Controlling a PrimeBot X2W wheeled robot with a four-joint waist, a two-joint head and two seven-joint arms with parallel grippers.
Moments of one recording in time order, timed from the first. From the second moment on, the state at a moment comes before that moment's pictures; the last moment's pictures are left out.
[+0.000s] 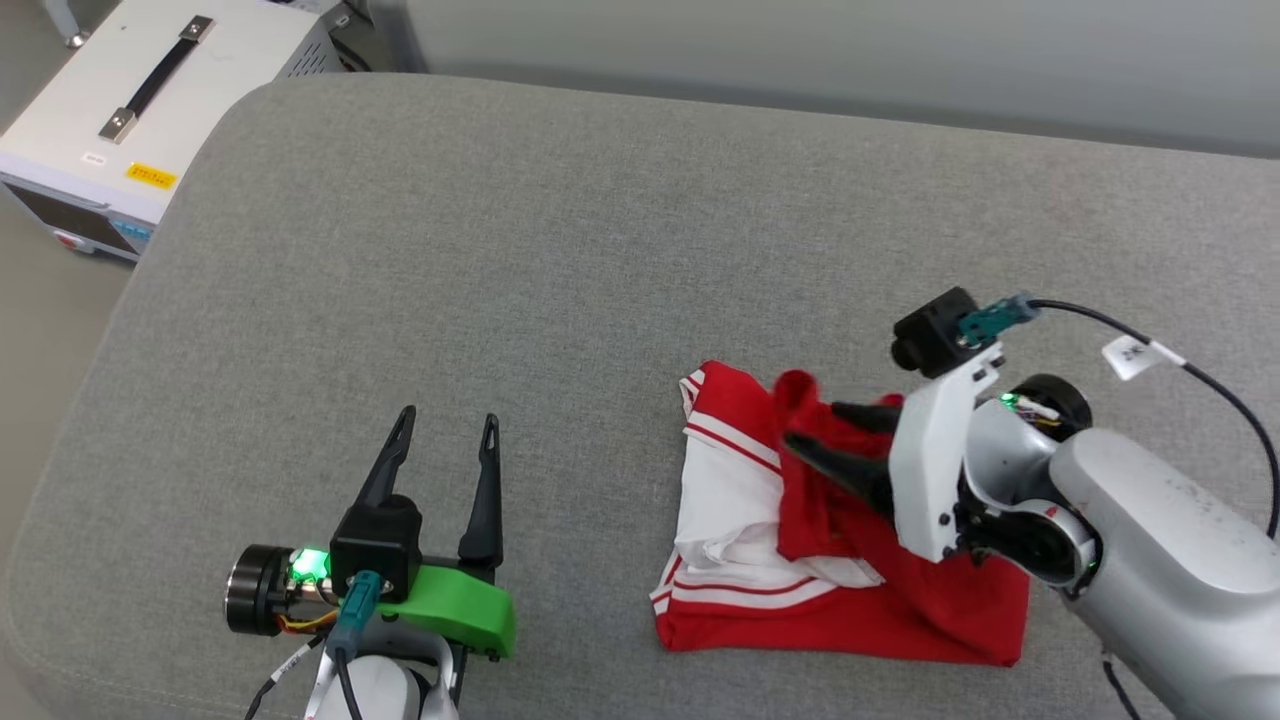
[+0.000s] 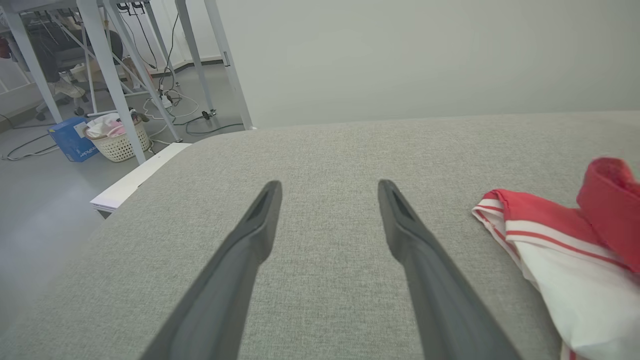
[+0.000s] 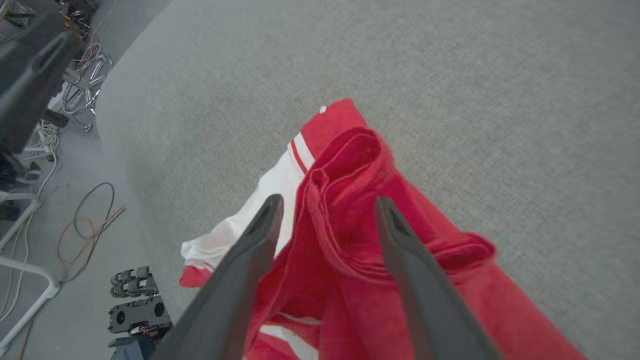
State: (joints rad) left arm -0.10 0.09 -0.16 0.15 -0.04 0.02 -0.26; right arm -0.62 -0.44 0.82 0.27 0.96 0.13 0.45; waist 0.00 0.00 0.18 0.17
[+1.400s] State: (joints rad) left arm 0.03 0.10 -0.12 0.08 -0.04 0.02 -0.26; right arm 0.13 -0.09 -0.04 -0.08 0.17 0.13 -0.26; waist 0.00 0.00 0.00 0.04
